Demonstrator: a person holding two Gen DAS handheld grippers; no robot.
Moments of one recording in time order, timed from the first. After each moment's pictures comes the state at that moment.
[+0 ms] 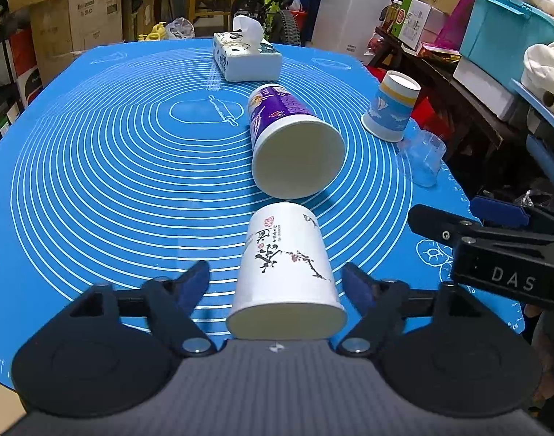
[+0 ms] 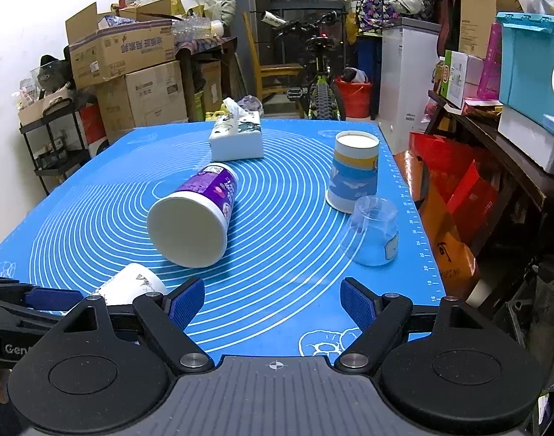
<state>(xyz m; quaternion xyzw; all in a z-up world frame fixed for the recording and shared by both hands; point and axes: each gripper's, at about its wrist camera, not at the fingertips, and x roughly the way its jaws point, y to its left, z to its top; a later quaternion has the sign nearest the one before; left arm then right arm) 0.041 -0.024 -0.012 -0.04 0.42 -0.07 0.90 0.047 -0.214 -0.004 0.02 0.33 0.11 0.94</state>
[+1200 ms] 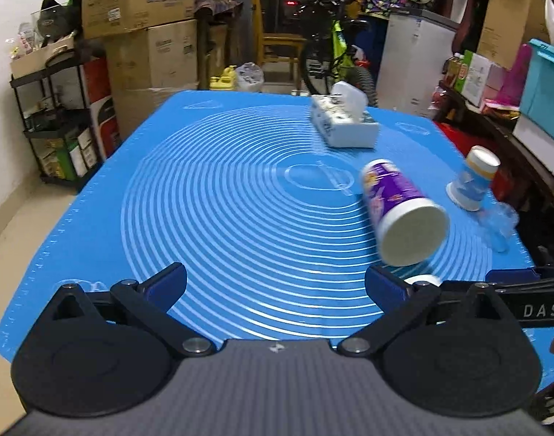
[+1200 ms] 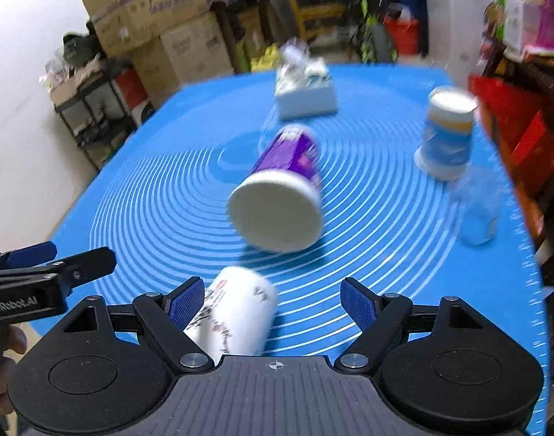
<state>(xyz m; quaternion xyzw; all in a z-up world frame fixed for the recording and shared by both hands) 0.040 0.049 0.020 -0.03 0.35 0.04 0.94 0.090 -0.157 0.004 0.07 0.44 0.20 0.87</state>
